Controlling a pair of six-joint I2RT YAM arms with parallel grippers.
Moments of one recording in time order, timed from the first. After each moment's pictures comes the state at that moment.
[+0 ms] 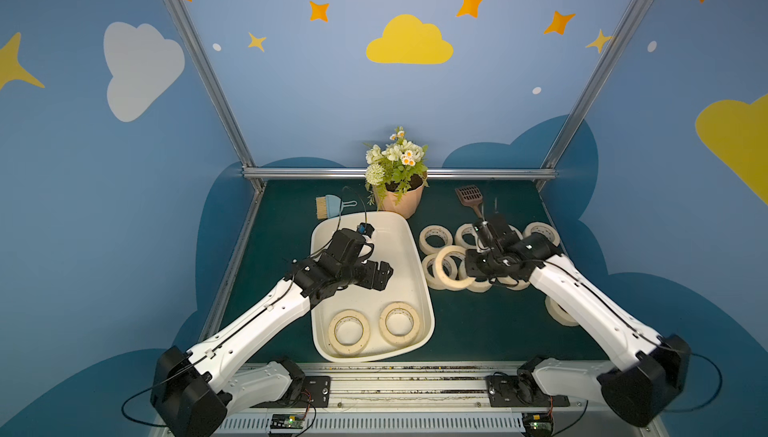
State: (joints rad) left arm -0.64 1.21 0.97 -0.60 0.09 -0.35; right arm 0.49 1.18 1.07 -1.04 0.12 0.51
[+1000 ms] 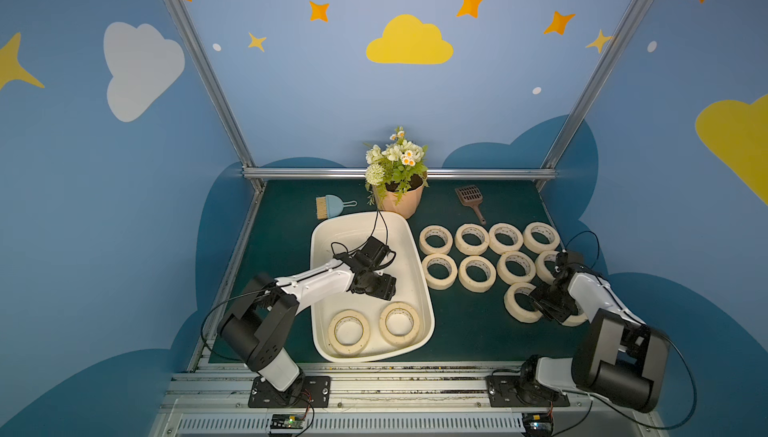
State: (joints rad) left arm -0.64 1.63 0.95 -0.49 0.17 -0.34; right arm -0.35 1.36 0.75 -0.85 0.04 0.51
